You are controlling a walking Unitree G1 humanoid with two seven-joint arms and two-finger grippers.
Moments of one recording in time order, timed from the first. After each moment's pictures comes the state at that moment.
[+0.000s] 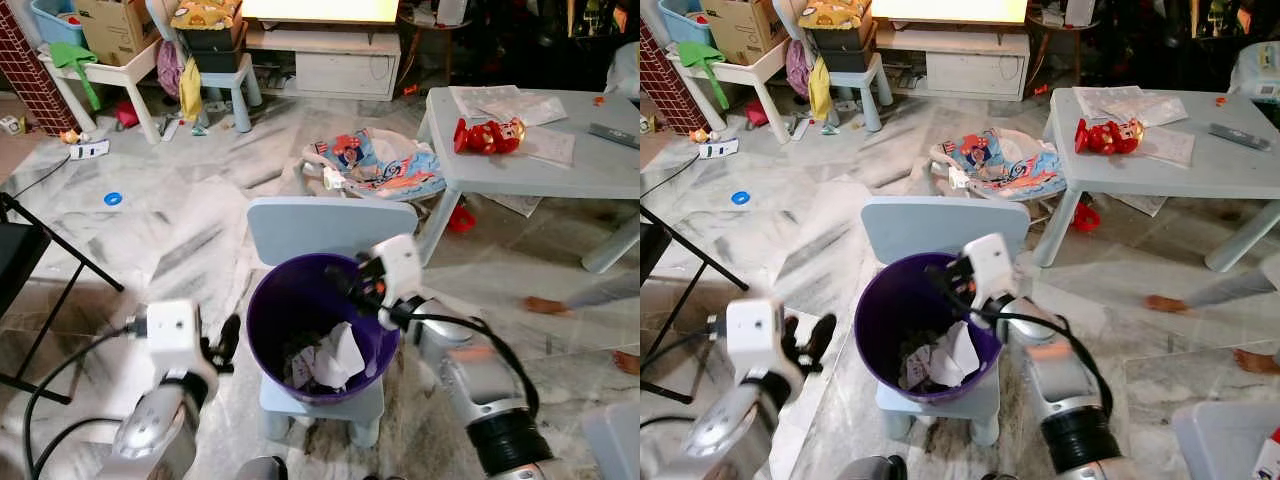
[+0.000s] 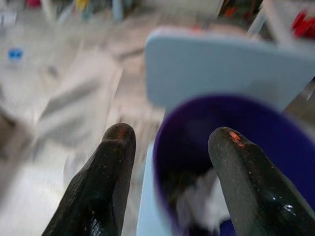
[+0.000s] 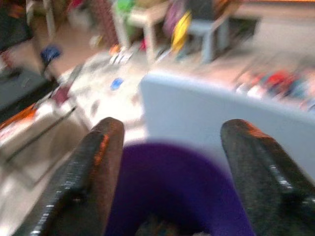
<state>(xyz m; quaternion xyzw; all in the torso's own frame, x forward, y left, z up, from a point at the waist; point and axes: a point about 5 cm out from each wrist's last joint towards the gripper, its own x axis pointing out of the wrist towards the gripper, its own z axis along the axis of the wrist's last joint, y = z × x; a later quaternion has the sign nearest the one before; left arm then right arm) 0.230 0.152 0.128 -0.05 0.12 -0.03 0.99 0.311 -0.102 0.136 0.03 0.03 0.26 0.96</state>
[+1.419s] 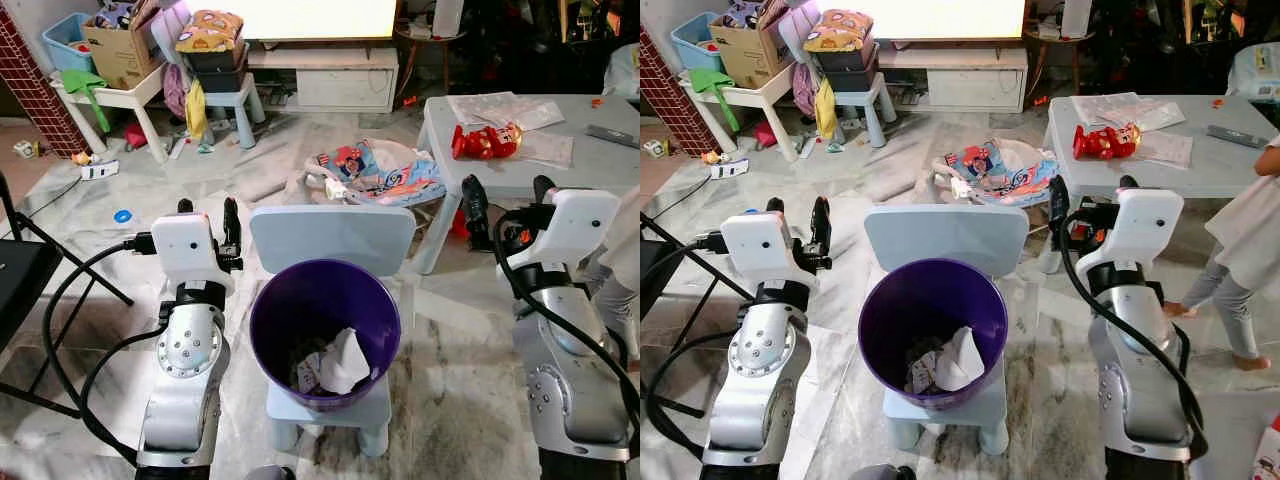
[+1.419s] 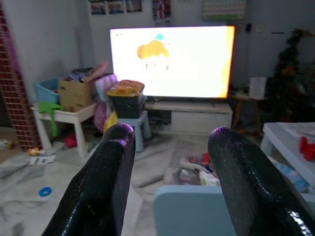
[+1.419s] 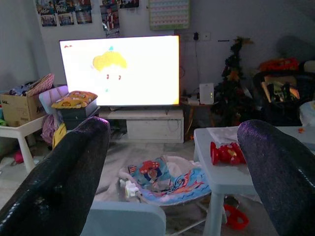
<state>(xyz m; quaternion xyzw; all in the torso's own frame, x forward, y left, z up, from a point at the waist) 0.279 0.135 0.174 -0.01 -0.12 0.03 0.99 0.281 -0.180 0.204 0.02 -0.16 0.00 0.99</state>
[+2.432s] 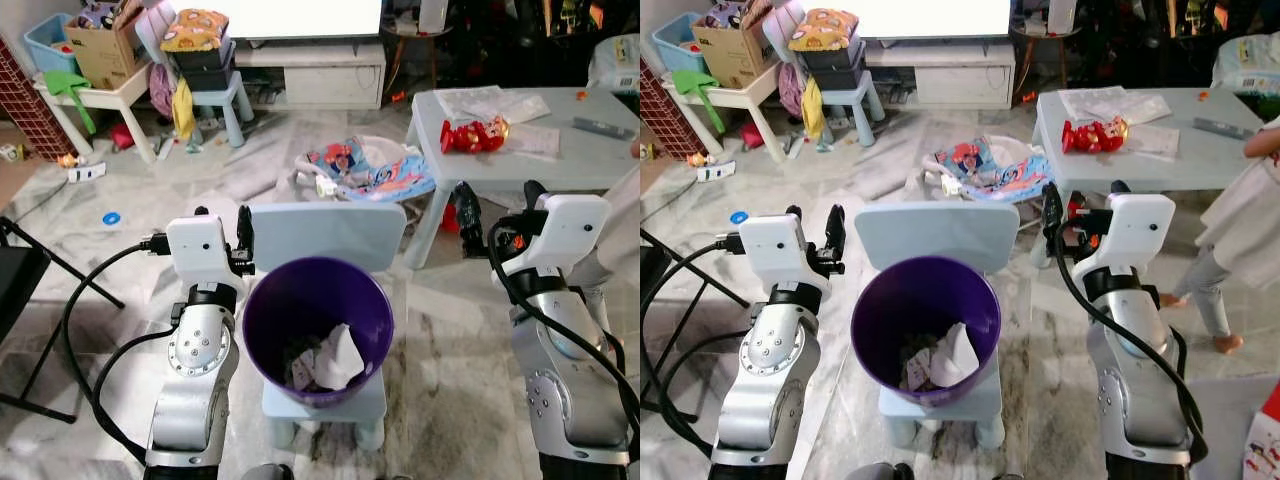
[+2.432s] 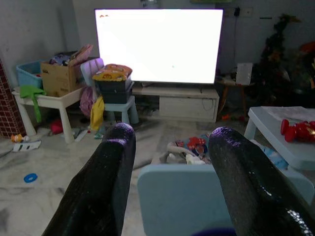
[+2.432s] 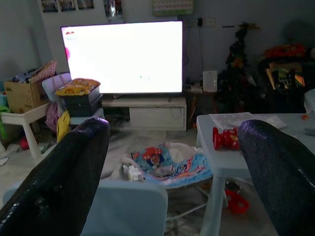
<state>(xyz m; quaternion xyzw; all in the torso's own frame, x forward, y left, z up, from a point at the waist) 0.280 0.131 0.170 -0.01 -0.10 0.02 0.99 0.280 -0.177 0.197 0.02 -0.14 0.02 0.99</state>
